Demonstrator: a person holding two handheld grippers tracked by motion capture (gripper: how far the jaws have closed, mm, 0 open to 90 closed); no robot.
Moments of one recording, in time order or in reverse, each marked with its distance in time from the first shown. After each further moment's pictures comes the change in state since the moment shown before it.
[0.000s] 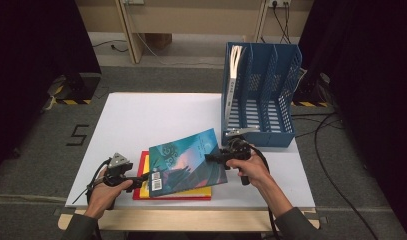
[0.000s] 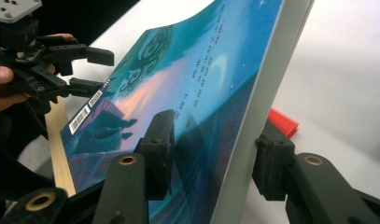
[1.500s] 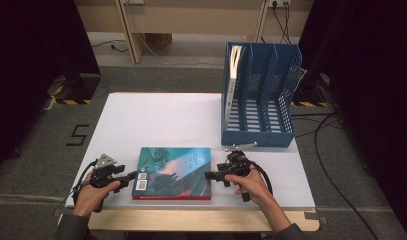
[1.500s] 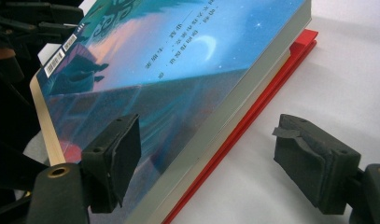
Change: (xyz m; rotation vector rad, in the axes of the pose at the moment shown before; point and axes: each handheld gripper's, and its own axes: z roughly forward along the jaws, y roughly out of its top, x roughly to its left) left arm 0.021 -0.009 -0.024 0.001 0.041 -0.022; right arm 0.005 -0.049 0.012 0.065 -0.023 0.105
